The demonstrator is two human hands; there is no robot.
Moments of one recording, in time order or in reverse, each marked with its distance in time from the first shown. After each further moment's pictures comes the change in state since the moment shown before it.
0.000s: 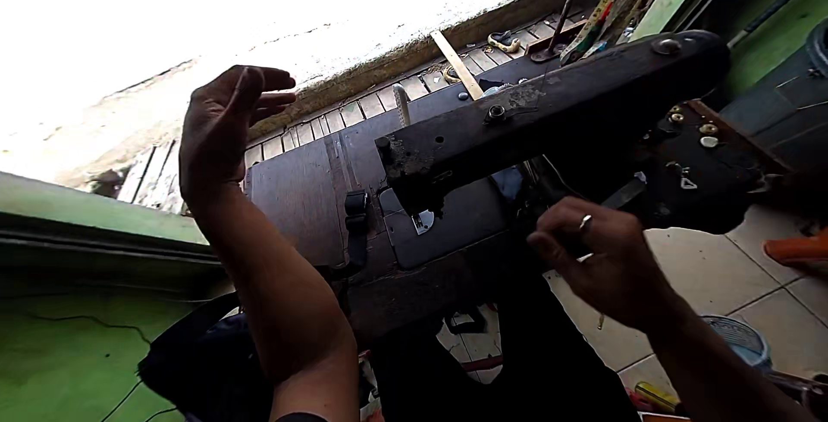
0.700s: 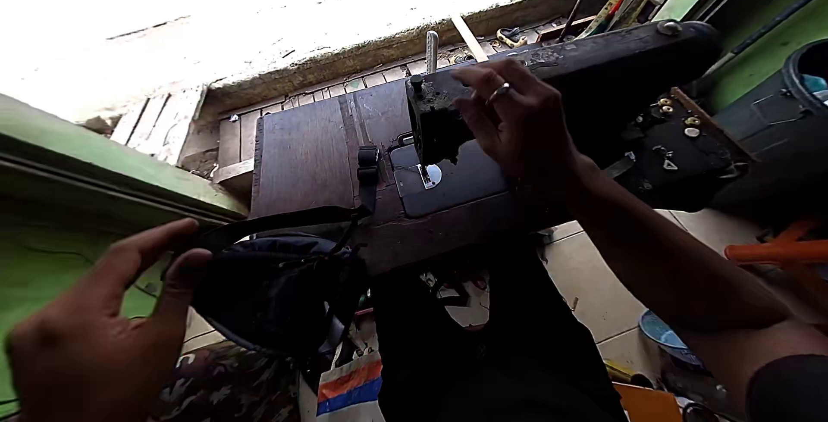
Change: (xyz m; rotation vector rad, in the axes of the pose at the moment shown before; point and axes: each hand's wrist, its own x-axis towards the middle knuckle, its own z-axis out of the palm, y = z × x) left_hand -0.293 0.053 -0.052 0.667 0.193 -0.123; right_hand 0.102 -0.047 0.050 -0.257 0.075 -0.379
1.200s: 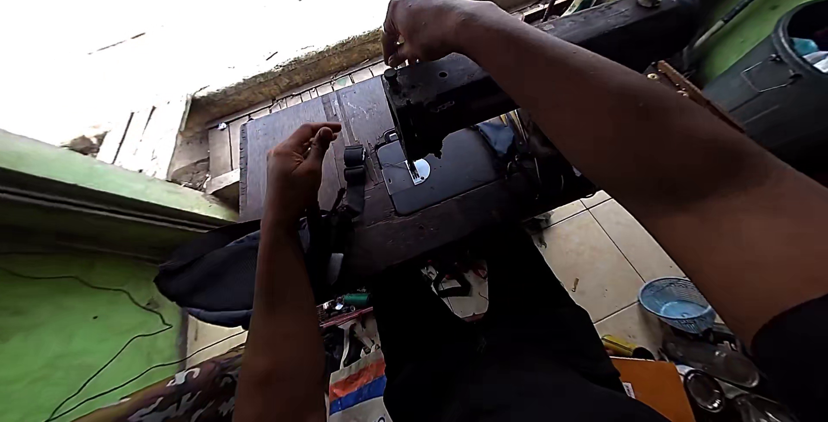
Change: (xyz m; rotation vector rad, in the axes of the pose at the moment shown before) left_hand 0.137 0.032 0.160 -0.515 -0.166 0.066; right_hand 0.141 0.061 0.047 -0.128 -0.871 0.038
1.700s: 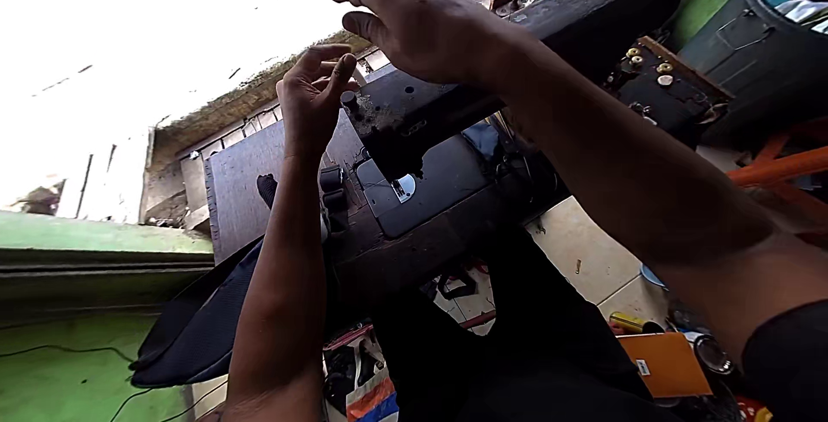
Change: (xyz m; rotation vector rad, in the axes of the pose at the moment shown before) left_hand 0.135 0.022 0.072 -0.263 -0.016 0.180; right_hand -0.063 -0.006 0.001 0.238 0.389 0.098
